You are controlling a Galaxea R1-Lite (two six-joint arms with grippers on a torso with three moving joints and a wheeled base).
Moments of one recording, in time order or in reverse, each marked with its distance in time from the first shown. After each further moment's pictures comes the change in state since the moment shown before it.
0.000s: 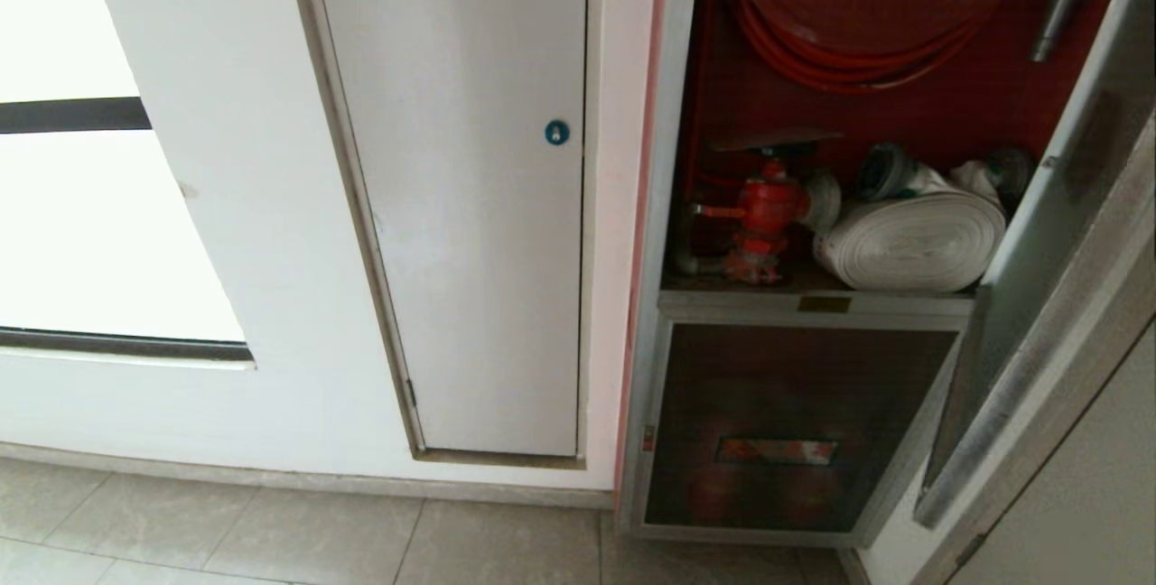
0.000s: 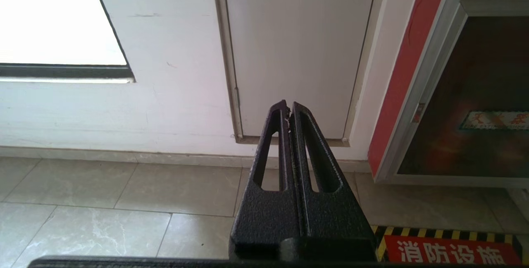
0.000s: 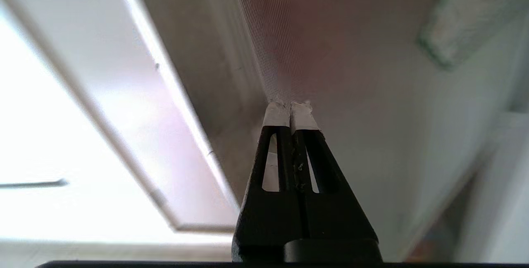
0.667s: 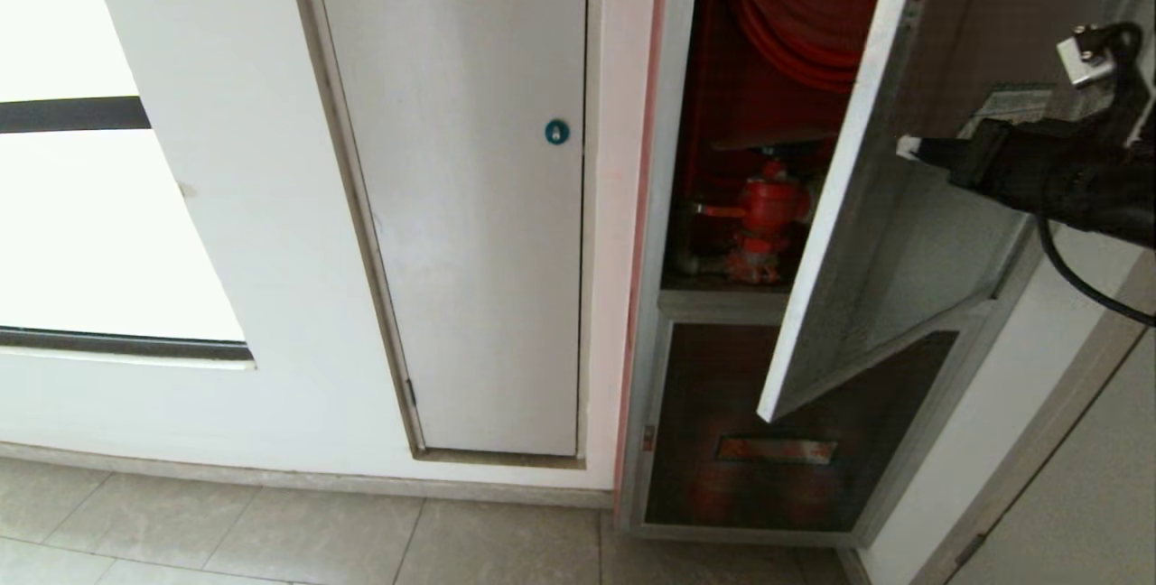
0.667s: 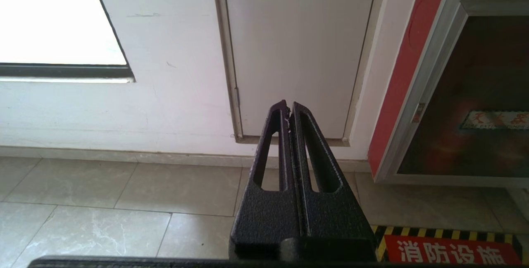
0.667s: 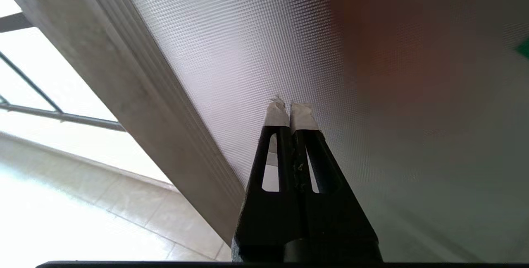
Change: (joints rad) left arm 0.000 0.000 0.000 0.000 0.000 0.000; right arm 0.259 0.542 -0.443 -0.001 0.044 0.000
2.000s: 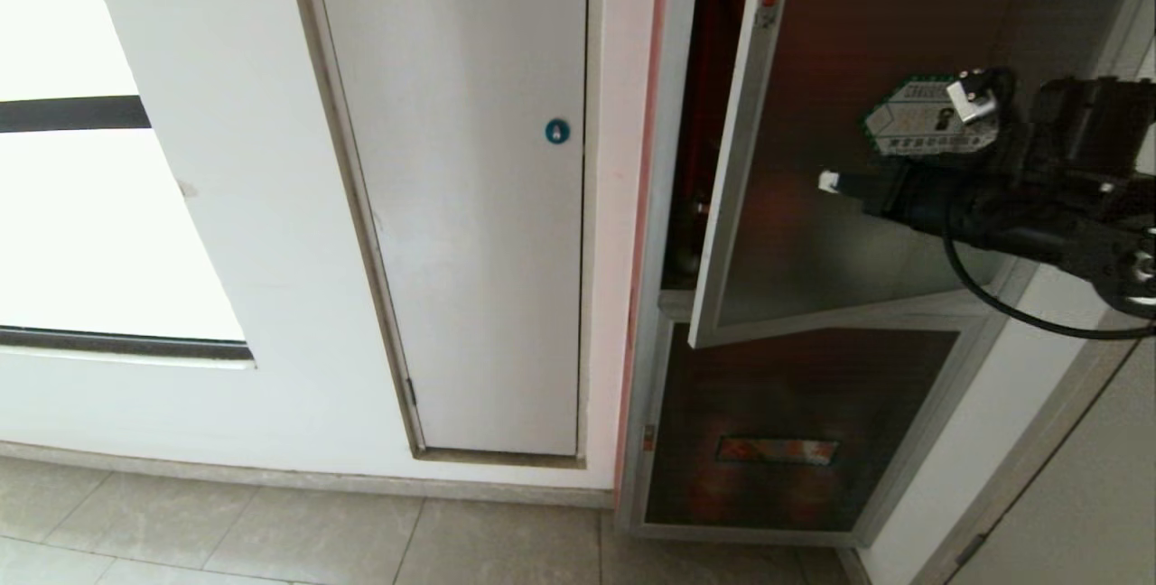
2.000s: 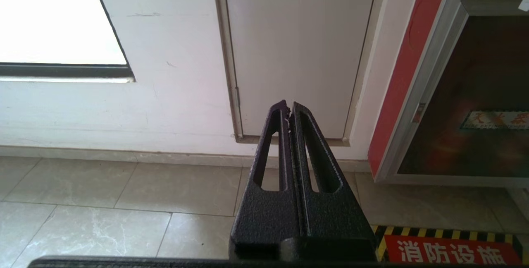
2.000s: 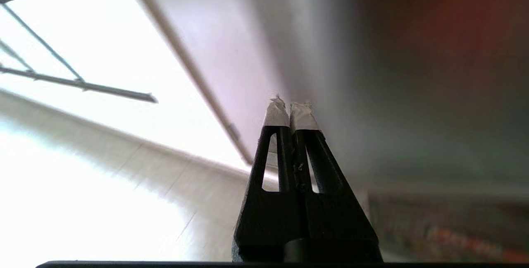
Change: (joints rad) left arm 0.000 0.000 0.000 0.000 0.000 0.000; right arm 0.106 0.067 0.018 -0.003 -0.020 -0.001
